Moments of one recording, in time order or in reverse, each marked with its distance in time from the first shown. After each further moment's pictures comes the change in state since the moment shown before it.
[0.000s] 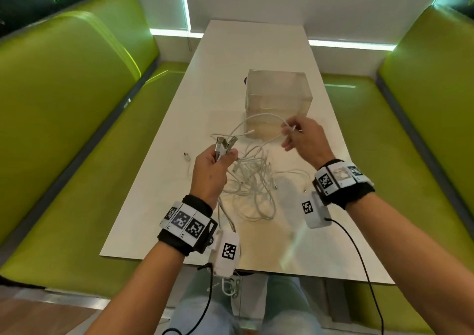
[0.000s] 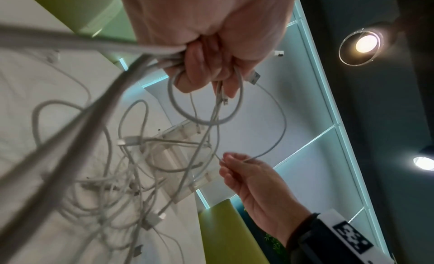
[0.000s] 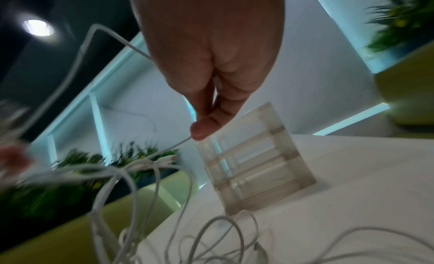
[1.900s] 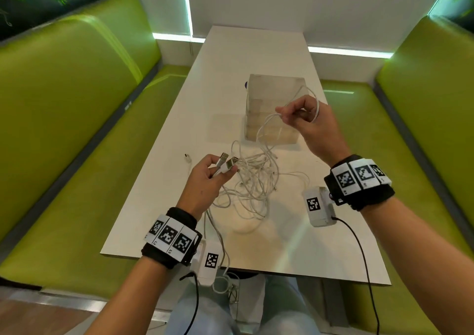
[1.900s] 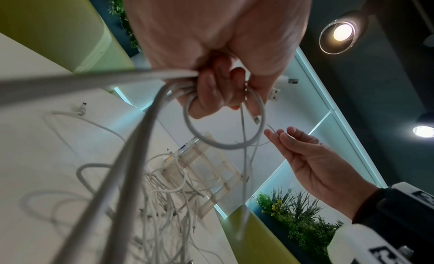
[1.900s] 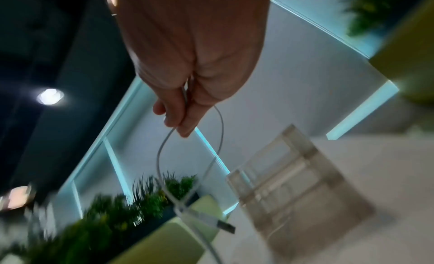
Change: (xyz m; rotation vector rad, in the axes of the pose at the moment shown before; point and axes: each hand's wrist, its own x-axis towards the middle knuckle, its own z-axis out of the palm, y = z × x) left_hand -0.017 -0.002 -0.026 0.100 -0.168 0.002; right_hand -0.021 -0.048 -0.023 0.290 -0.052 -0.301
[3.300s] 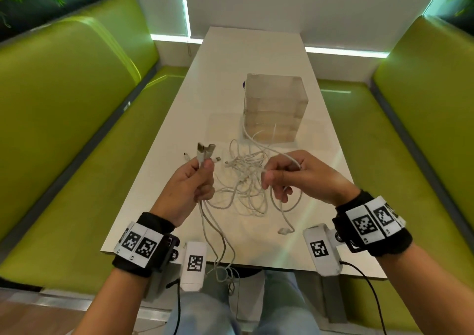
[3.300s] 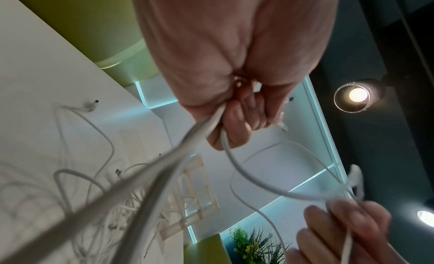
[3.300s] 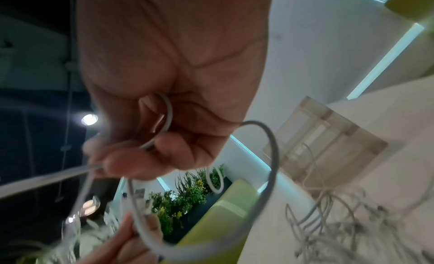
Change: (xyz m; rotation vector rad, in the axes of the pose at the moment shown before) left_hand -0.019 0.005 -0.031 -0.376 -0.267 0.007; right_hand -0.074 -0.047 0.015 0.094 -0.627 0.239
